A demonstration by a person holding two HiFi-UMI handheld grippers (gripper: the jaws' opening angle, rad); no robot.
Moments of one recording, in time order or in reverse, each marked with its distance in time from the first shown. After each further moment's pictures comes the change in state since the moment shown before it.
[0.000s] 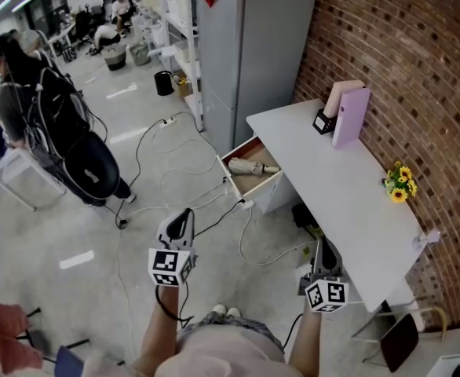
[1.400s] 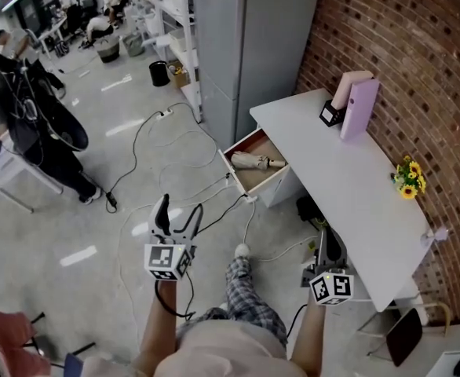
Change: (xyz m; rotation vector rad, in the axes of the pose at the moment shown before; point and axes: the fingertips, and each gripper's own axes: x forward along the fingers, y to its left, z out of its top) left arm 0.051 0.067 -0.005 -0.048 -0.091 0.014; right arm 0.069 0.022 -0.016 0.024 -0.015 0.003
